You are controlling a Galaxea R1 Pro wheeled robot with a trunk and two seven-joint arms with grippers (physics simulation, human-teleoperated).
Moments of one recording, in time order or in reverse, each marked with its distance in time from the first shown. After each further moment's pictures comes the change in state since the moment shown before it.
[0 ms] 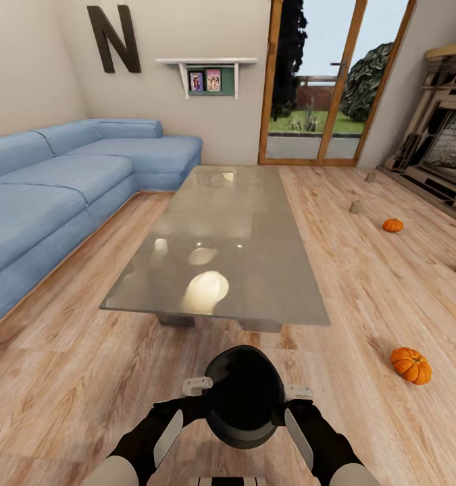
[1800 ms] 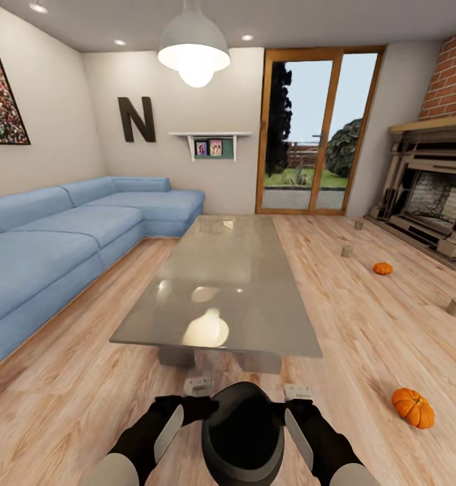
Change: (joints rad) left arm -0.001 0.002 -0.008 -0.045 -0.002 0.122 0.004; right arm 0.000 0.000 0.000 -0.001 0.004 -0.002 -0.002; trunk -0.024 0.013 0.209
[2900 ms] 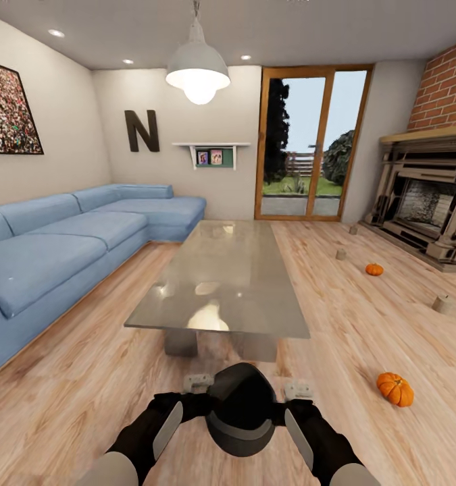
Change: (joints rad) left arm 0.000 0.003 0.006 -0.025 0.002 0.010 -0.001; right arm 0.000 0.000 0.000 0.002 0.001 0.001 0.001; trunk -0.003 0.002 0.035
